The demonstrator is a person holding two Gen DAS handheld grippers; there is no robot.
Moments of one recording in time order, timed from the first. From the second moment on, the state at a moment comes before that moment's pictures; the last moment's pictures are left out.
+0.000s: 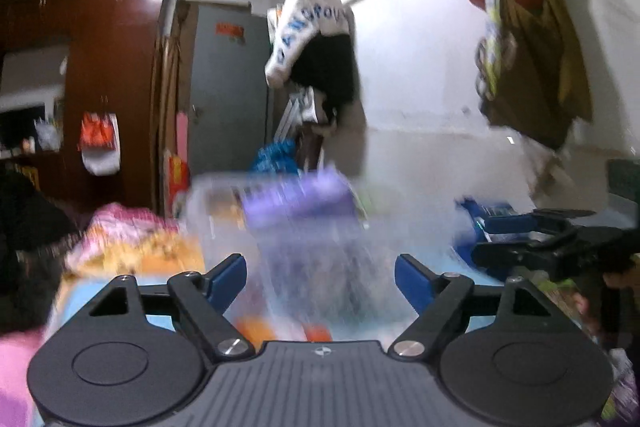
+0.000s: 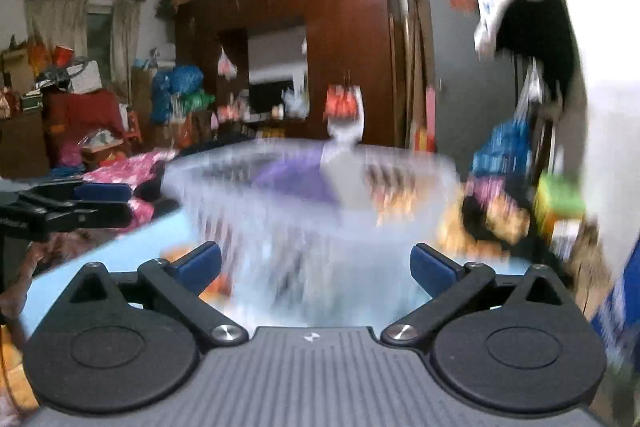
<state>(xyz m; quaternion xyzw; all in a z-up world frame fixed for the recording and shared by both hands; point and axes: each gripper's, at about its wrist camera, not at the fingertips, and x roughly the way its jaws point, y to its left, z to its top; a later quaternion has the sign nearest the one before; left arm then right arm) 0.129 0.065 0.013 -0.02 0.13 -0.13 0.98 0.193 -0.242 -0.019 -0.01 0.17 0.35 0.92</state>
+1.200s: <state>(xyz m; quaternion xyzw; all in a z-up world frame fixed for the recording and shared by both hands) 0.137 0.021 -0.037 0.02 0.19 -0.16 0.97 0.205 -0.225 -0.035 -0.04 0.19 0.43 0.88</state>
